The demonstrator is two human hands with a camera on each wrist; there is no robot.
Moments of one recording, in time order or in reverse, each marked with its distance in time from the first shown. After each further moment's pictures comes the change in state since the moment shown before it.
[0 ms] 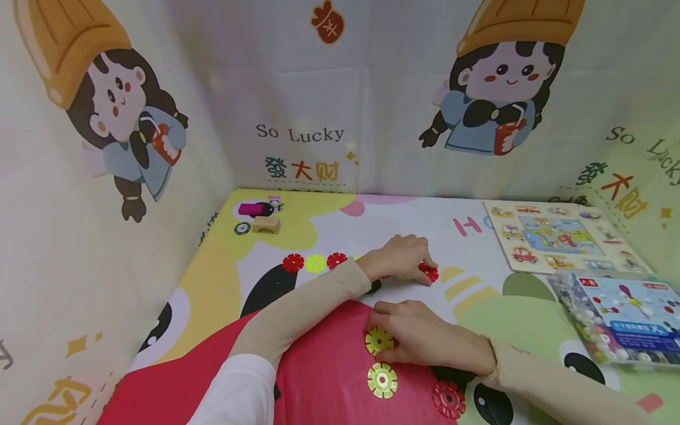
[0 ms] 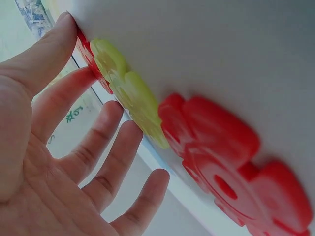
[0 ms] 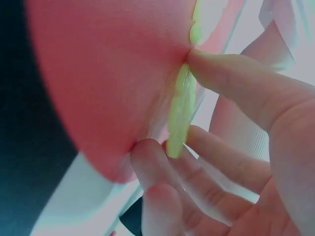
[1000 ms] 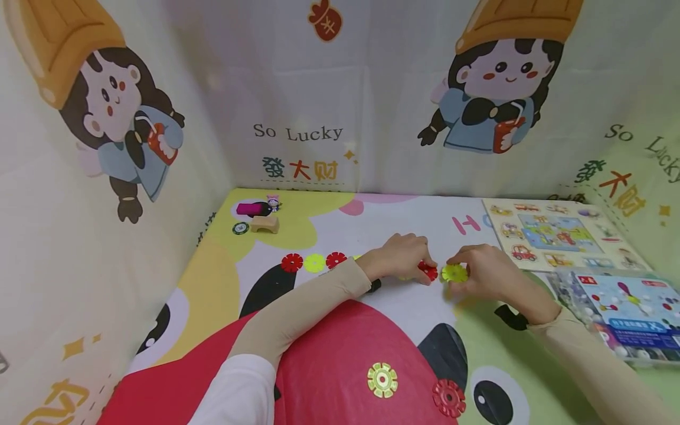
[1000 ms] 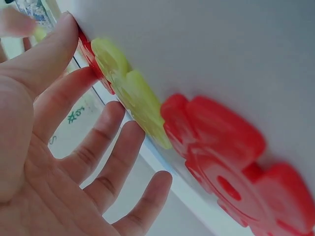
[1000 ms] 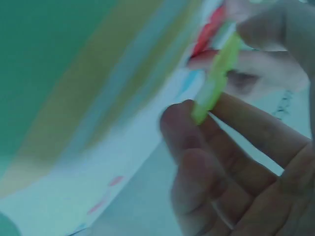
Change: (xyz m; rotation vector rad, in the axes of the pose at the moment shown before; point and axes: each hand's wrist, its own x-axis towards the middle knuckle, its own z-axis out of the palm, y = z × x) left_hand -0.001 0.000 -0.001 0.051 0.026 0.038; right_hand -0.059 0.138 -0.033 -0.102 0.201 0.365
